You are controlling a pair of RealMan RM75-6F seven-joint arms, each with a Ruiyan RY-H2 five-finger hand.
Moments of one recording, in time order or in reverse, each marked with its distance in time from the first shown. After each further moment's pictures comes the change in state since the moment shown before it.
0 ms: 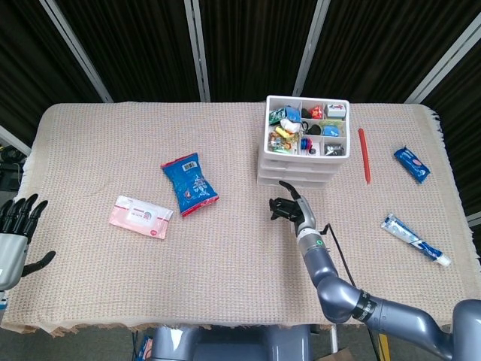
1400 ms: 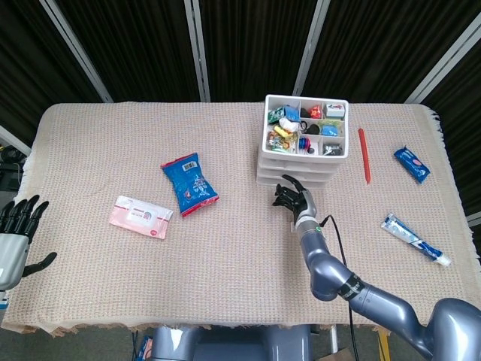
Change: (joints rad) left arm -0.004 0.010 0.005 -0.019 -0.015 -0.025 -0.013; right arm 0.038 -0.121 0.158 0.243 0.145 -0.081 0.025
